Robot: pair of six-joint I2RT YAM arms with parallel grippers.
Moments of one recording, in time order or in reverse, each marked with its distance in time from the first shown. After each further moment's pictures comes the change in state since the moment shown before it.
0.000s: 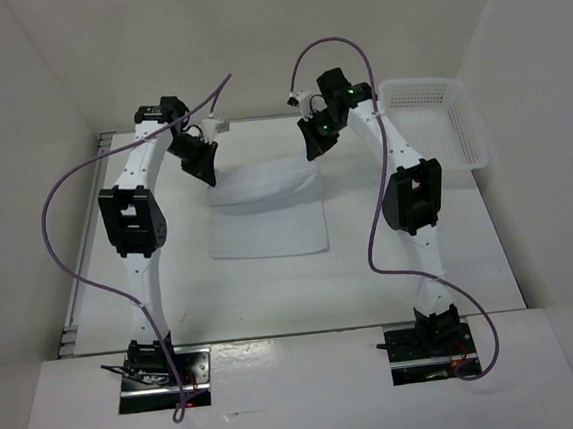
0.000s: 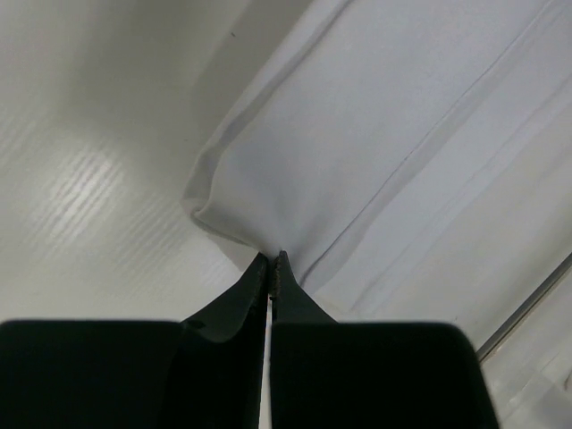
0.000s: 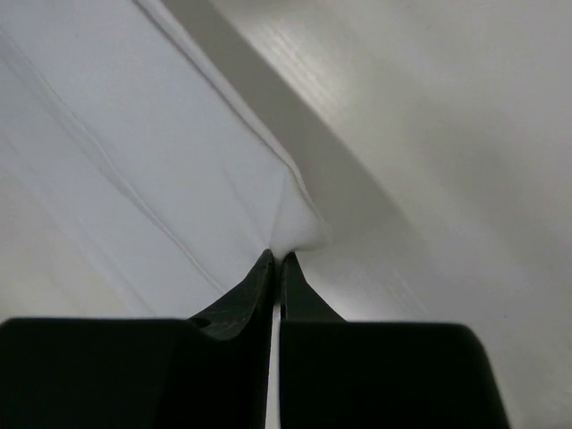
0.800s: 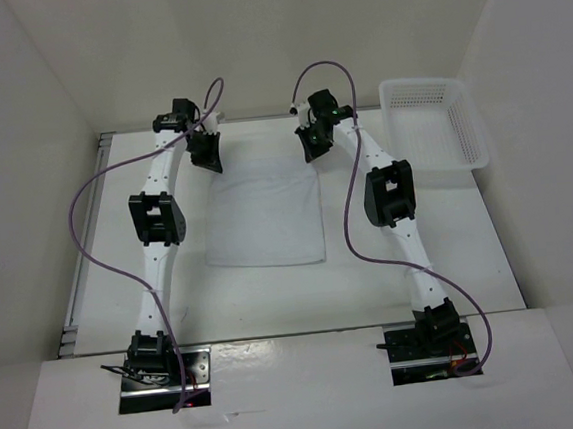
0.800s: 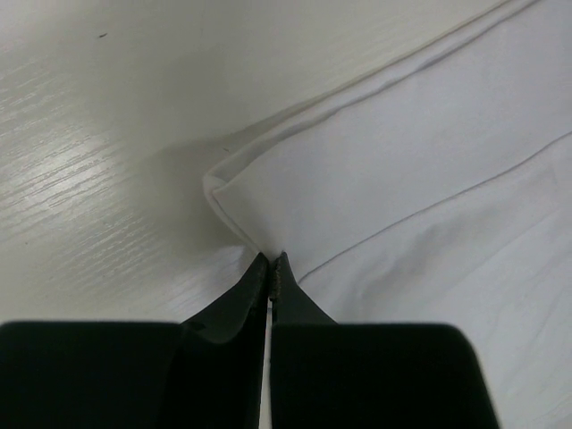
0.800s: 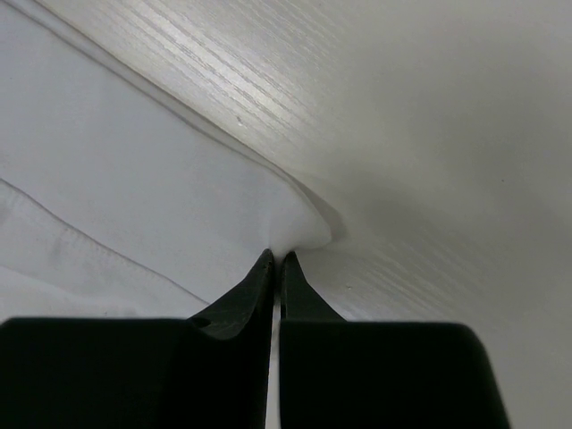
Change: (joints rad) left arm -0.004 0.462 0.531 0.121 -0.137 -0.365; right arm -0.008 0.365 0.198 0.213 0.177 0.165
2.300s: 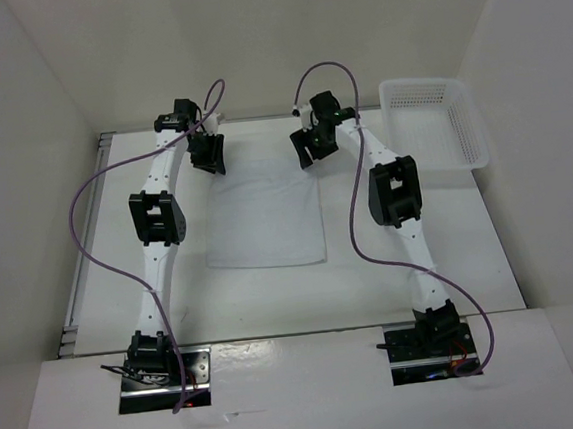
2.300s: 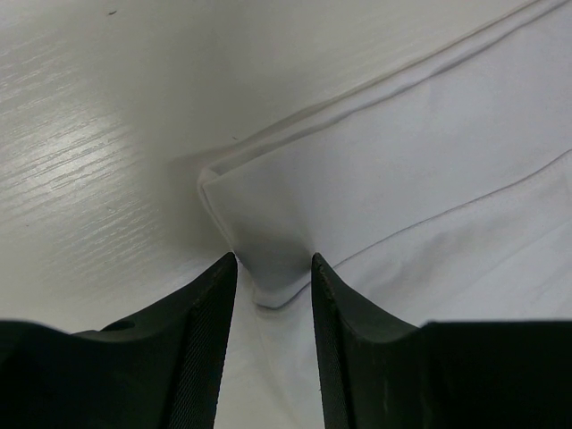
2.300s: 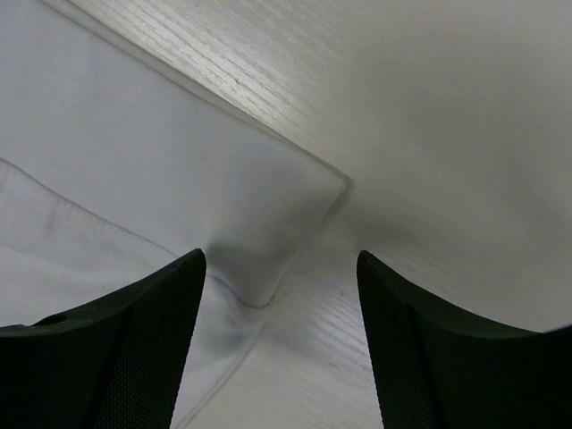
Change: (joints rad) left arm -0.006 -0.019 -0.037 0.002 -0.036 -0.019; right arm 0.000 -0.115 -0.192 0.071 0.021 0.009
